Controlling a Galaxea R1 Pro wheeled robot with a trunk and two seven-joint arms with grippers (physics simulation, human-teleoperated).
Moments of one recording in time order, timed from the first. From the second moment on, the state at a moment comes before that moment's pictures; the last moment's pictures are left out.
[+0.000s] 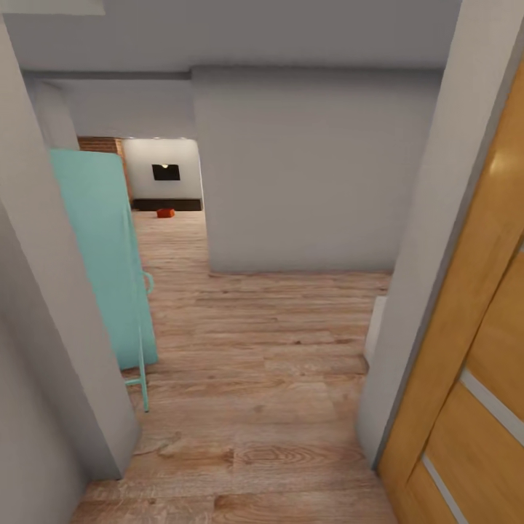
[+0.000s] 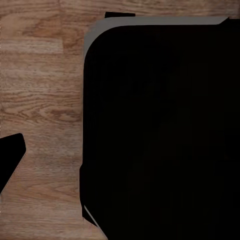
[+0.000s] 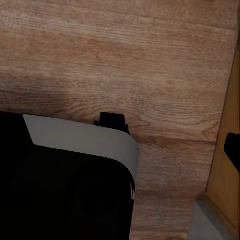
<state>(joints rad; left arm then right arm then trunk) 0.00 0.01 0.02 -0.05 0.04 -0.01 0.02 -0.18 0.00 0.57 0.02 -0.41 -0.12 -0.05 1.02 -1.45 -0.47</state>
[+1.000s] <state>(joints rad) 0.00 0.01 0.02 -0.05 0.04 -0.01 0.02 -0.18 0.00 0.57 0.02 -0.41 -0.12 -0.05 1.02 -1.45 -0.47</state>
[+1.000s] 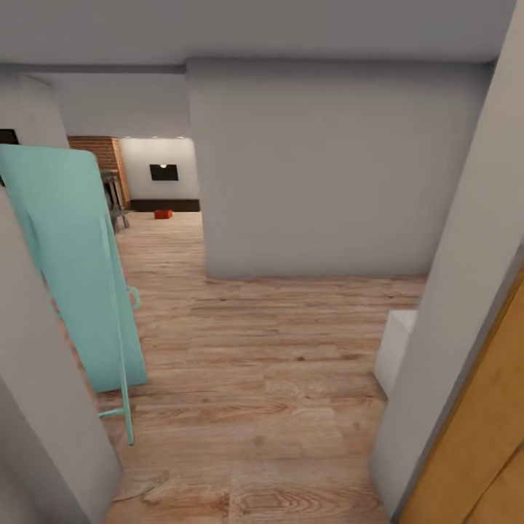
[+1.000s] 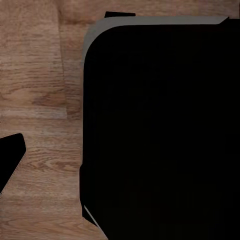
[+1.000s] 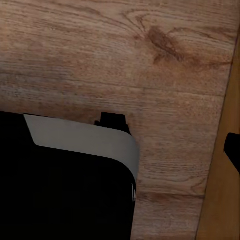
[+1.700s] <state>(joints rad) 0.00 0.01 0.02 -0.05 0.04 -0.01 0.02 -0.18 0.00 0.57 0.02 -0.41 -0.12 -0.05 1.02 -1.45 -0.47</state>
